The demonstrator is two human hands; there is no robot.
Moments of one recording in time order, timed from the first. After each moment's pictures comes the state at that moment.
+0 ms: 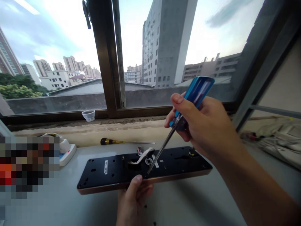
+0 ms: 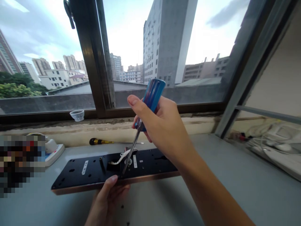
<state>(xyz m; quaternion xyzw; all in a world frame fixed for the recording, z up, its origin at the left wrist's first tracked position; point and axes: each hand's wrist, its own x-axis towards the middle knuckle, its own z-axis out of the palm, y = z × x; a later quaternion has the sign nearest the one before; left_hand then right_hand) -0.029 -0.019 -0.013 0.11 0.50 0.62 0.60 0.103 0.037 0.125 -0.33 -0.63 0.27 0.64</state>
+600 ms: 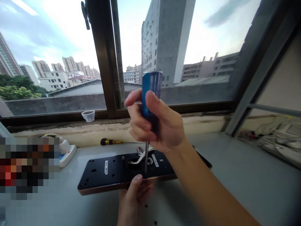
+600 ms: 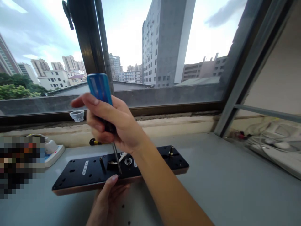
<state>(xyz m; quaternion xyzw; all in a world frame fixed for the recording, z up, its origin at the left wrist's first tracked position) -0.028 -0.019 -0.011 0.11 0.50 0.62 0.59 0.047 0.041 0.136 0.08 -0.63 0.62 0.46</state>
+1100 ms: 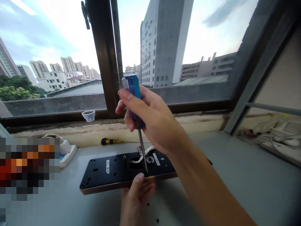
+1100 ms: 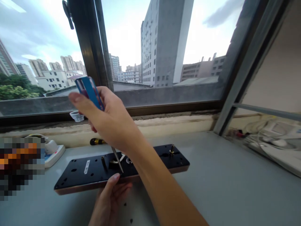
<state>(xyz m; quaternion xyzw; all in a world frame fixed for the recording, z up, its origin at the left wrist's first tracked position) -0.026 -0.021 -0.001 0.10 0.50 0.62 0.60 0.039 0.034 0.143 -0.10 -0.68 0.49 0.54</state>
